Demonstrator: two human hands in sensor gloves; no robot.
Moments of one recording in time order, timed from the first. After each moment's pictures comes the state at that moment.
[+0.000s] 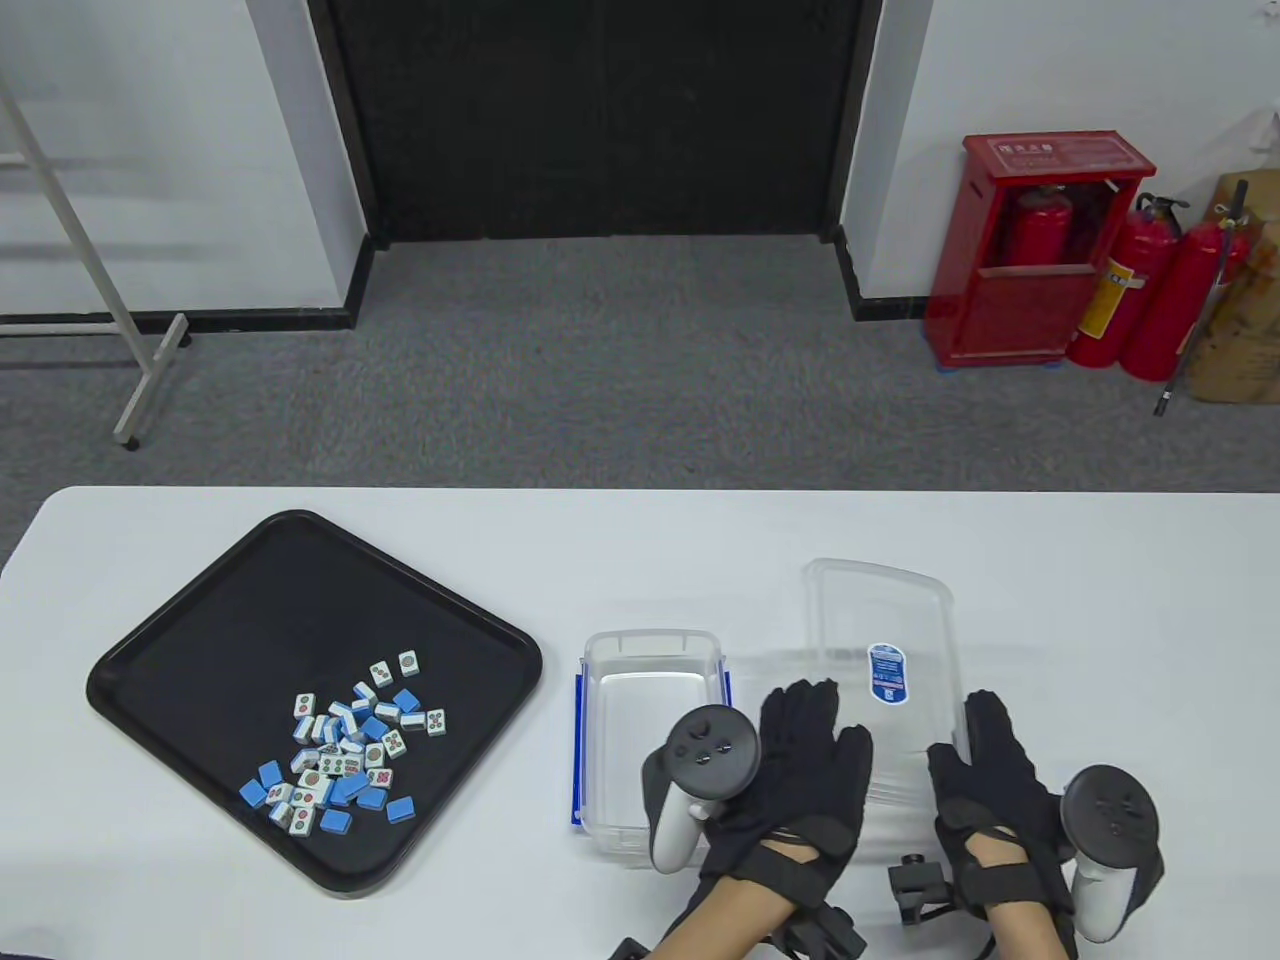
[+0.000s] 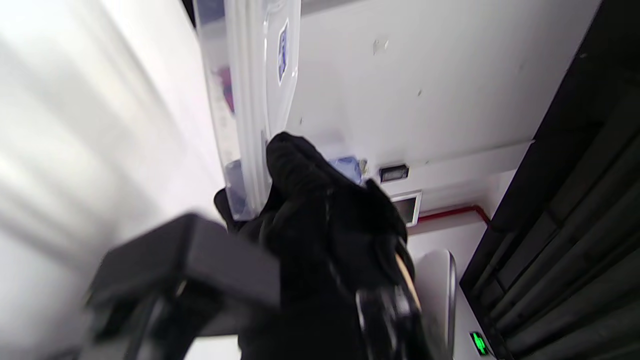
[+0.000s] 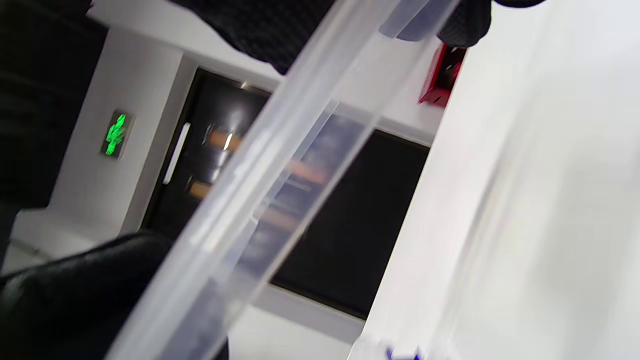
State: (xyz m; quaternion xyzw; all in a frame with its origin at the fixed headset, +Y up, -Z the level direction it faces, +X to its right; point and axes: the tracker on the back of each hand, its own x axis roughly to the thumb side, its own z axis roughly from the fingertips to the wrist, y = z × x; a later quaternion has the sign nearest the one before) left_hand 0.021 -0.677 -0.300 -0.14 -0.18 0.59 0.77; right_hand 0.264 -0.705 -0.286 -0.07 -0.12 0.80 0.58
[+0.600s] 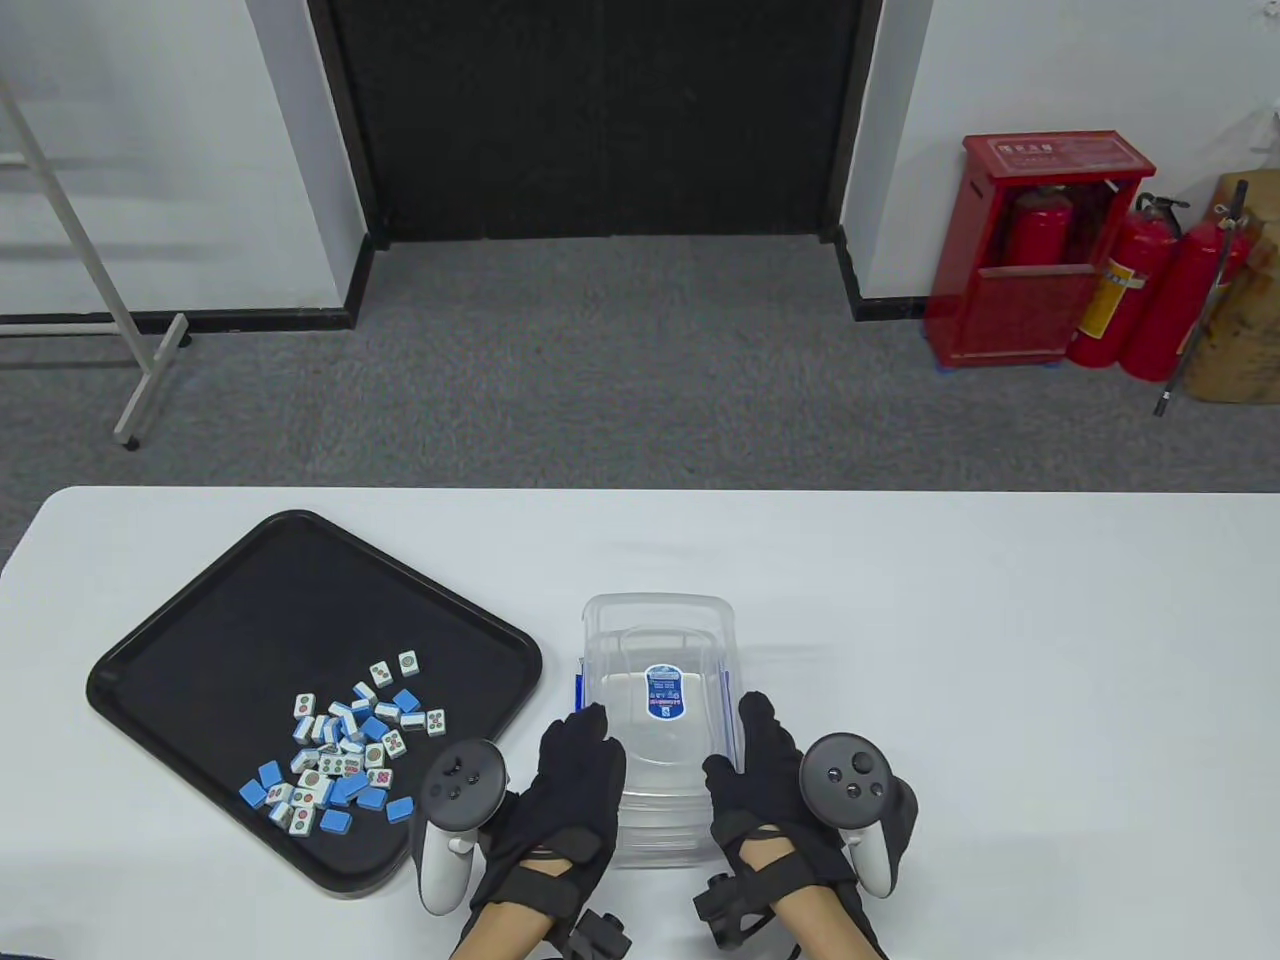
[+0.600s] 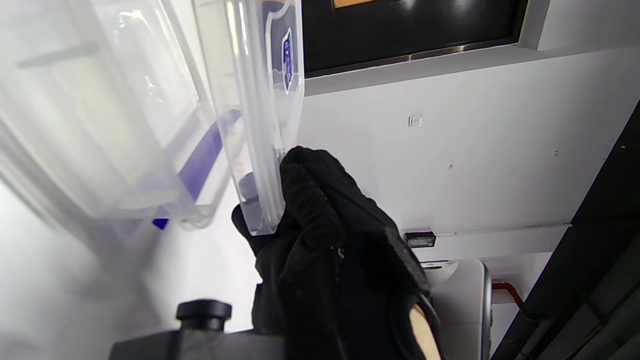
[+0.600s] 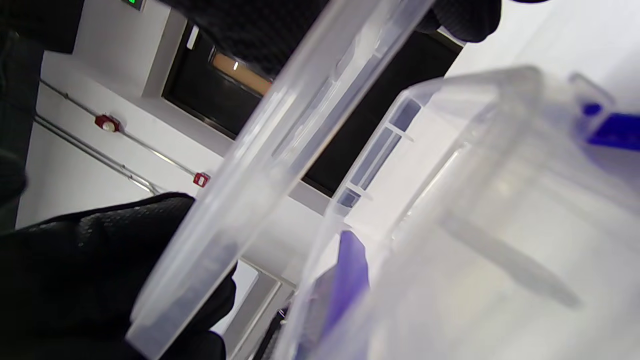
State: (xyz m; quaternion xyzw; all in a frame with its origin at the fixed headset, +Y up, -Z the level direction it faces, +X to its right) left_hand -0.134 -0.734 -0.297 -0.14 -0.09 0.63 0.76; right_hand 0.114 -0.734 -0.312 0.03 -0.02 0.86 0.51
